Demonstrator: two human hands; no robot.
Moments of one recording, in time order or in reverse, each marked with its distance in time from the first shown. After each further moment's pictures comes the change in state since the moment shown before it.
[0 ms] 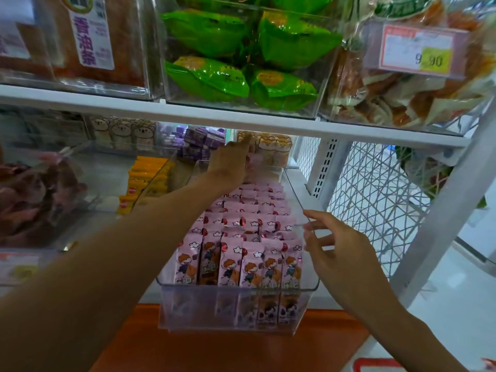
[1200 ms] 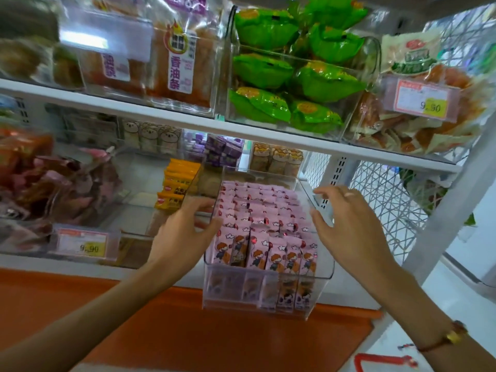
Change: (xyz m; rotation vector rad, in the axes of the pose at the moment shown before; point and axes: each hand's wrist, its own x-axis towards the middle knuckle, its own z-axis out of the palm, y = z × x) left_hand -0.192 -0.037 -0.063 -0.472 0.115 -0.380; right_hand 0.019 -0.054 -0.012 -0.482 0.089 -0.270
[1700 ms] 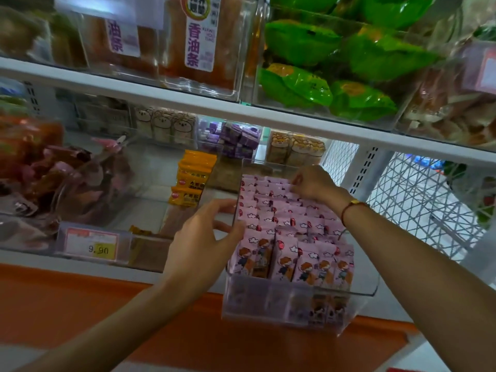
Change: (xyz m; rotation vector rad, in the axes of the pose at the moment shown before) left_hand -0.005 -0.004 0.003 -0.118 0.001 0.016; right_hand 0.128 0.005 0.127 0.124 -0.494 0.133
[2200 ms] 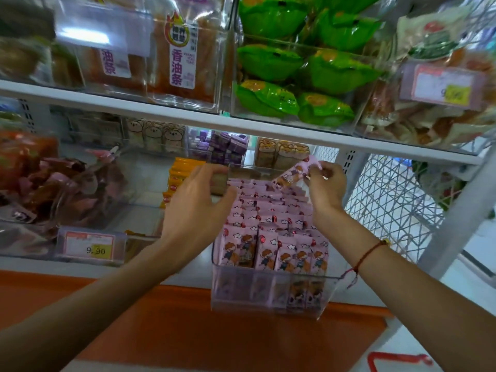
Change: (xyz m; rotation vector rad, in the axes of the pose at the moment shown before) left_hand 0.019 0.048 -0.015 0.093 0.081 0.081; right_hand -0.078 -0.024 -0.028 1.159 0.701 0.373
